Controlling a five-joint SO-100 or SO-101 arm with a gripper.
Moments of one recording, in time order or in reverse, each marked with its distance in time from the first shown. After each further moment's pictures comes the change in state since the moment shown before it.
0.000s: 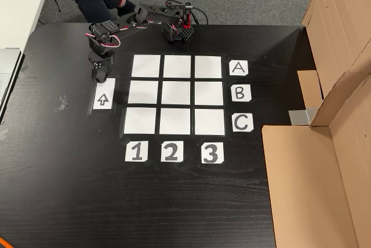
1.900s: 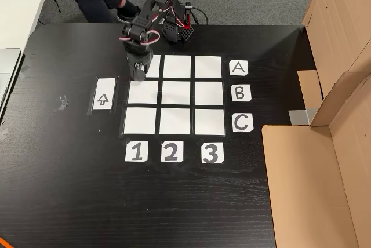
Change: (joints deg) arm -20.6 33.0 53.1 -7.4 7.6
